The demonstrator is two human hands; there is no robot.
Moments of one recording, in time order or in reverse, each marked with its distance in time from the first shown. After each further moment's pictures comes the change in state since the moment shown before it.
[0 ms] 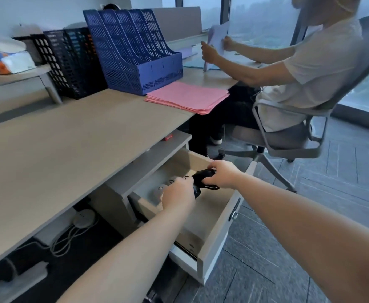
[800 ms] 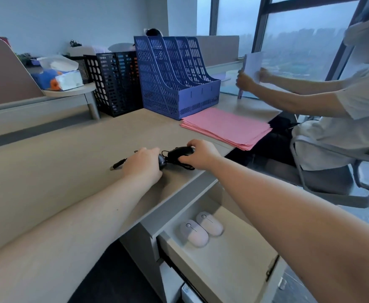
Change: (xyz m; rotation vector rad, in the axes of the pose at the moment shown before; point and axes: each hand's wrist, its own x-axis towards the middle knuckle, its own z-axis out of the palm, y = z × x) left_hand 0.085 -0.134 -0.163 0.100 0.294 -0.115; right_hand 0.099 -0.190 -0.026 0.029 0.155 -0.281
